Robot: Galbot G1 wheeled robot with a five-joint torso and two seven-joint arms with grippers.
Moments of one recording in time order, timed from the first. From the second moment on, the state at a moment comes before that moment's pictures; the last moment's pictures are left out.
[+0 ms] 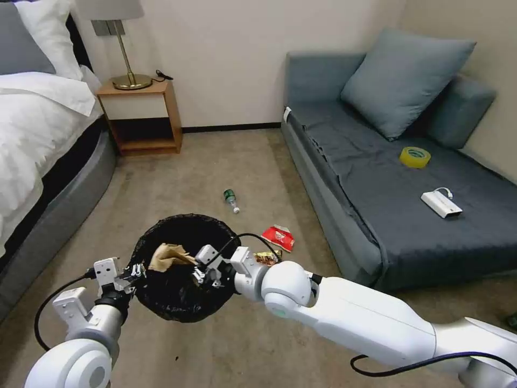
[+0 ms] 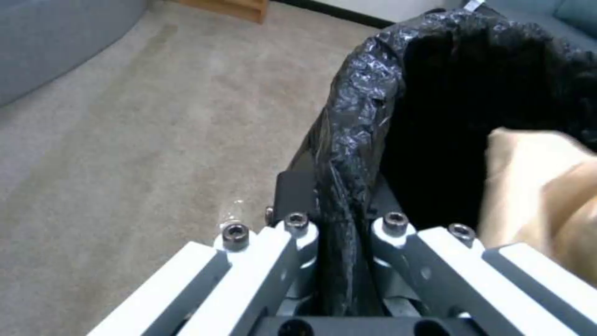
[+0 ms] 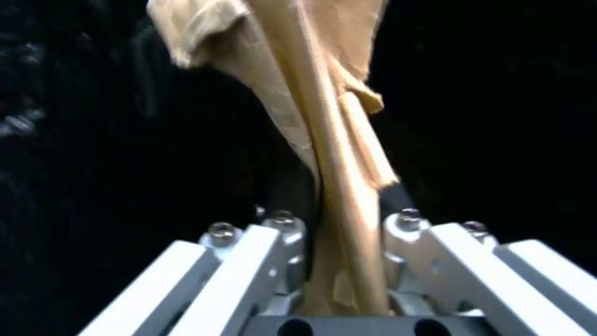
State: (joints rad) left arm 1.61 -1.30 -0.75 -2.32 -0.65 0.52 -0.24; right arm -0.43 1.07 -0.69 1.85 0.75 -0.45 0.08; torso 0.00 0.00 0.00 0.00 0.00
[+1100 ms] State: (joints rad) left arm 1.56 -1.28 -0.83 -2.28 -0.70 0.52 -0.25; right arm -0.72 0.83 -0.26 2.17 0.47 -0.28 0.37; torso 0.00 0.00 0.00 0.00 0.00
